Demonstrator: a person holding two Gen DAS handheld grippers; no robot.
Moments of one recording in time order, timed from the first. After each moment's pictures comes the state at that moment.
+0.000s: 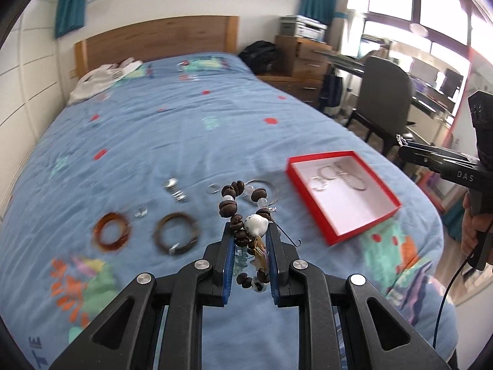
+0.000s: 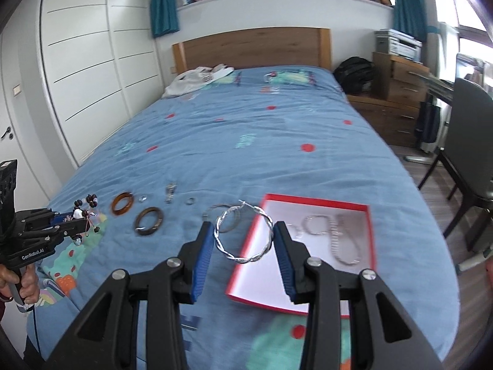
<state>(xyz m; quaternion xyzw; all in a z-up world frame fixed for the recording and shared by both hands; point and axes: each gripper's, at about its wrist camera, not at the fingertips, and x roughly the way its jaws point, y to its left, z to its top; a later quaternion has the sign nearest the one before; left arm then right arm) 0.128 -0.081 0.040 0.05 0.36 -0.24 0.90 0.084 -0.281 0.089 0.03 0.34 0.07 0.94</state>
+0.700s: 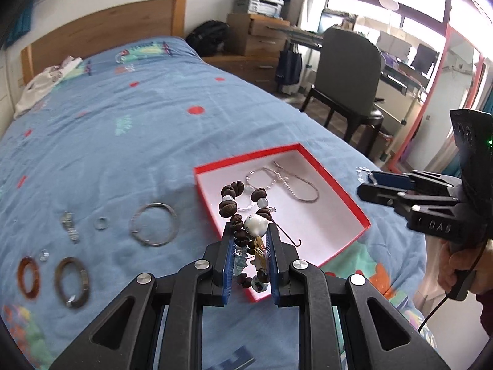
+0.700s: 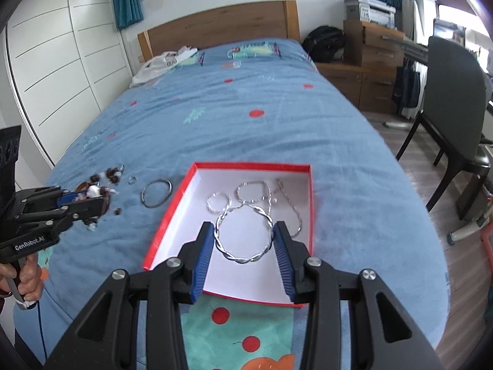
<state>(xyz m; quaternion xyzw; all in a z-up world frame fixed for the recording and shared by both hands) 0.185 -0.235 0.004 0.07 0.40 -0.32 0.86 0.102 -0.382 0.035 0.06 0.39 0.04 0.92</state>
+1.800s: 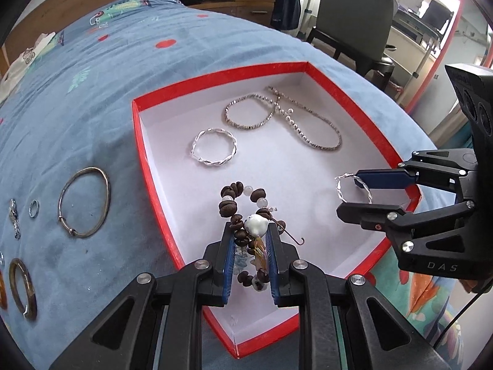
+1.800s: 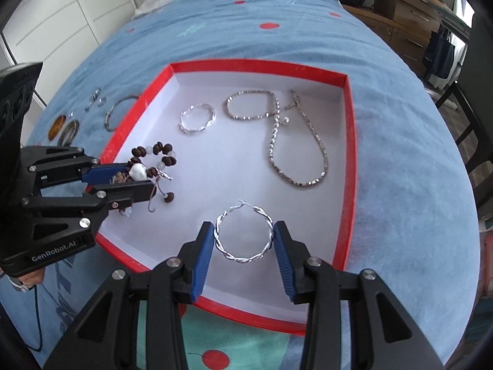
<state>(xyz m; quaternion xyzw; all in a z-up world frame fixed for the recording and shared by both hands) 0.212 -0.296 -0.091 0.13 0.49 -0.31 0.80 0.152 -0.381 -0.068 0.01 0.53 0.08 0.84</state>
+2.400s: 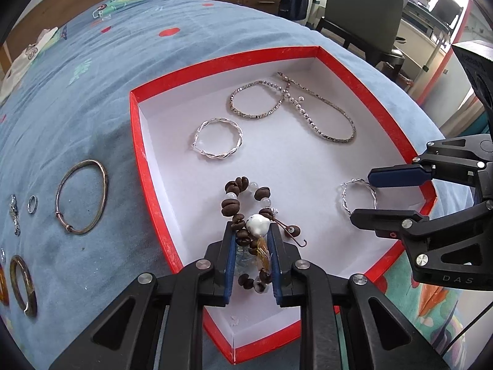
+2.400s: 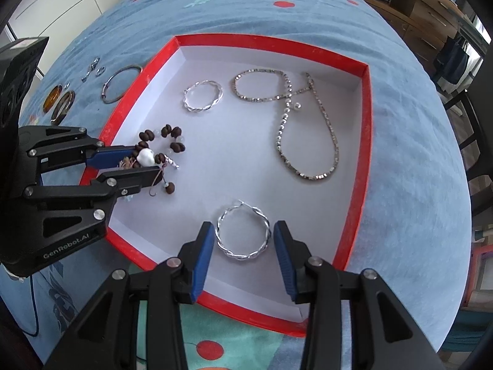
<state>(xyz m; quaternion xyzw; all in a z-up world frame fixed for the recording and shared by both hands) 0.217 -0.303 -0.100 0.14 0.51 -0.29 0.80 0.167 -0.372 -0.071 -0.03 0.58 0.09 0.81</state>
